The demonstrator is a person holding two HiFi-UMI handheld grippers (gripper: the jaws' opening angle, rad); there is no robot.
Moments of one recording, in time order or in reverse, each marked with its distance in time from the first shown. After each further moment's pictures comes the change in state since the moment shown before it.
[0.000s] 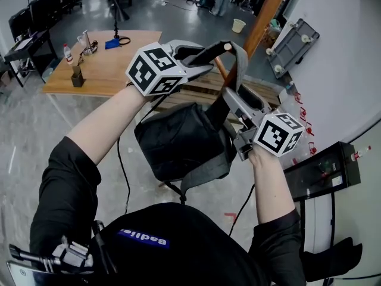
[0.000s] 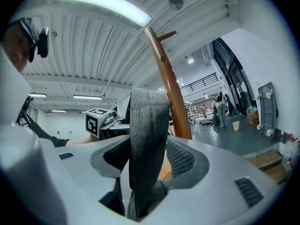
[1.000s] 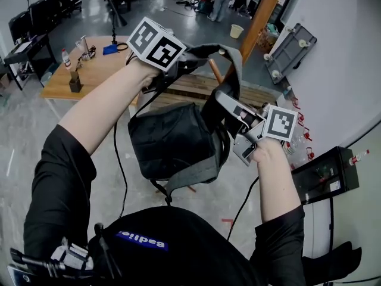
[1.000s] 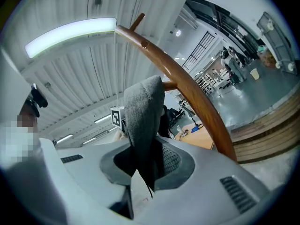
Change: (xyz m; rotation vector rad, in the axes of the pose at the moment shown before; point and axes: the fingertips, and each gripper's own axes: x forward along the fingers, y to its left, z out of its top) left arm 0.024 0.018 0.011 -0.298 0.152 -0.176; right arm 0.008 0.019 0.003 0.408 0.091 0.350
